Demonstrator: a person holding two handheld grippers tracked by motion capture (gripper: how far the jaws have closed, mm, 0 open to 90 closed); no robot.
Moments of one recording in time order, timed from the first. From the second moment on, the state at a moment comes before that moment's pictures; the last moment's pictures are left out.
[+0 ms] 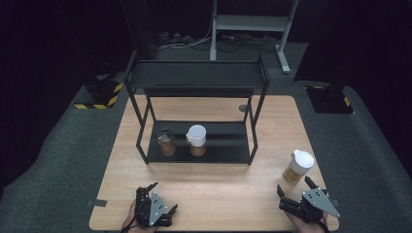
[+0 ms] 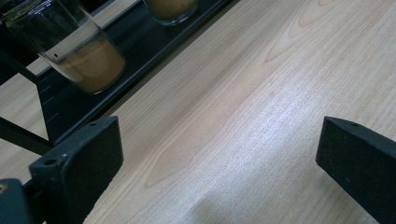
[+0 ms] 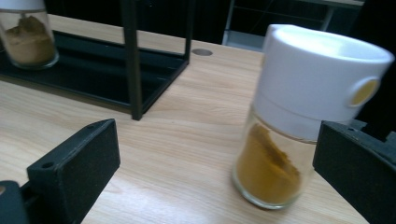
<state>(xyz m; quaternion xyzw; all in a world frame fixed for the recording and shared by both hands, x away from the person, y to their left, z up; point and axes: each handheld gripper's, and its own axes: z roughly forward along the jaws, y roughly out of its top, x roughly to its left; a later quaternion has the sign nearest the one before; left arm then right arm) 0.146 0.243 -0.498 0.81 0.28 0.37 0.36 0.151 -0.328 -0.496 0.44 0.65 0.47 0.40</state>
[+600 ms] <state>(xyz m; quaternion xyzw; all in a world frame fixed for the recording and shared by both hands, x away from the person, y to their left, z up) 0.146 0.243 -0.498 0.81 0.28 0.37 0.36 0.159 -0.338 -0.498 0.45 0.64 0.46 0.42</state>
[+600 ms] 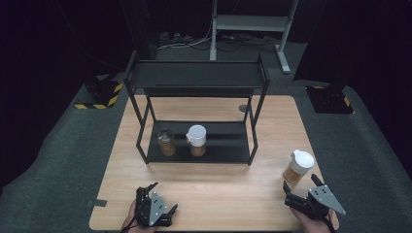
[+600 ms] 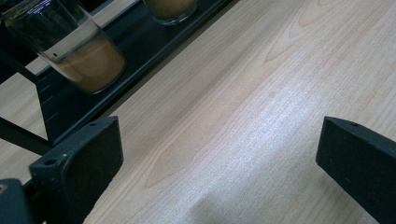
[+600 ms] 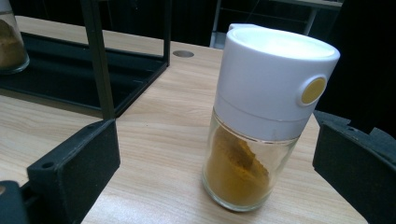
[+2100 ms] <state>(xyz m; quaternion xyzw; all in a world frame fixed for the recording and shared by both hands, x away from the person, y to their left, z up) 0.145 0.245 -0.499 0.81 0.27 0.37 0.36 0.203 -0.359 -0.500 0.49 0.62 0.49 0.38</state>
